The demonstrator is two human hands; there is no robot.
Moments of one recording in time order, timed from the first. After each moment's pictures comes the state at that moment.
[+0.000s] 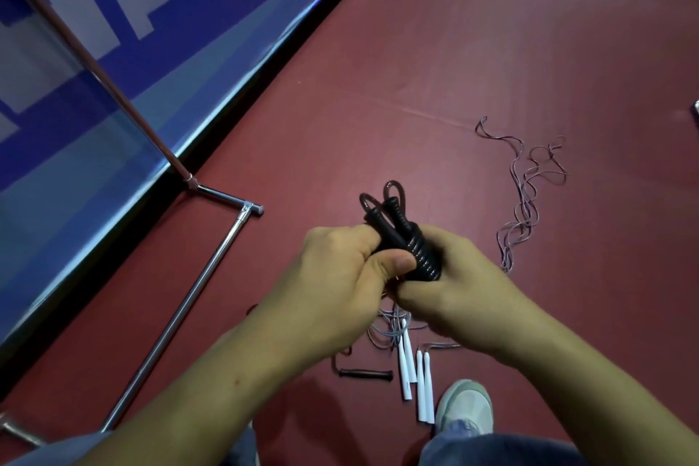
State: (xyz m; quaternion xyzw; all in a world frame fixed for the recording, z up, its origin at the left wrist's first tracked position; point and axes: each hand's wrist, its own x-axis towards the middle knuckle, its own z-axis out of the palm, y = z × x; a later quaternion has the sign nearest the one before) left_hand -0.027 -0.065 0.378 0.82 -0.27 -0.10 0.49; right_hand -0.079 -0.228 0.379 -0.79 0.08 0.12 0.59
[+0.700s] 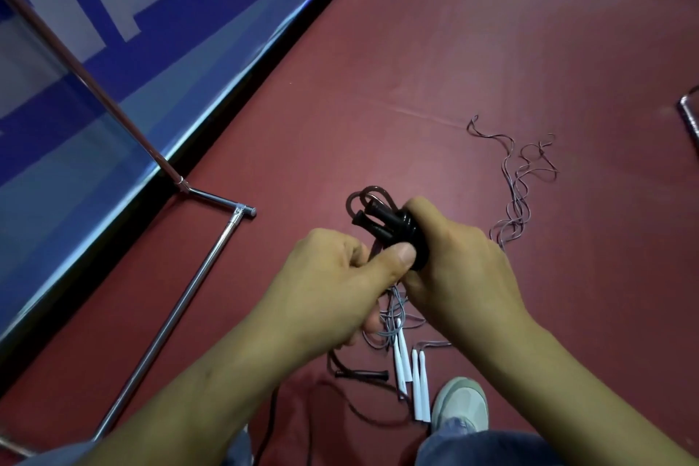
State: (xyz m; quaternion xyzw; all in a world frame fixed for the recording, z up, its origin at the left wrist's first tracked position) left_hand -0.035 -0.072 0.398 0.79 -0.12 -0.30 0.52; right_hand -0.079 -0.226 0.375 -0.97 0.07 -0.10 0.20
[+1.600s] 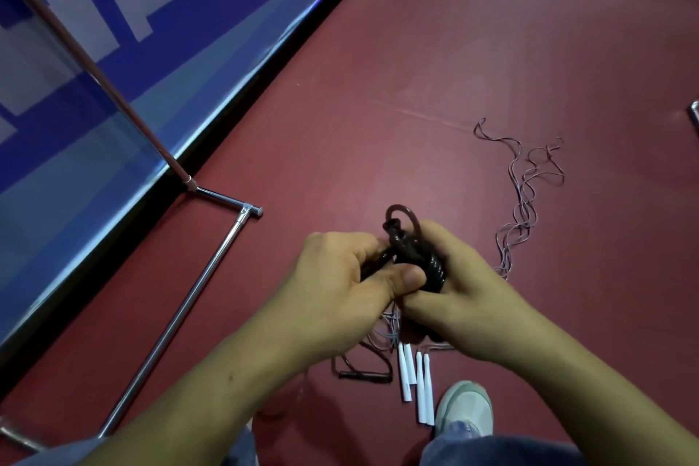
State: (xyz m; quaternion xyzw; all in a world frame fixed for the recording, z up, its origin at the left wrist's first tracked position) left_hand -0.030 -0.066 0.381 0.80 -0.23 -0.20 0.52; right_hand -0.086 -0.230 0.376 -0.77 0.04 0.10 0.63
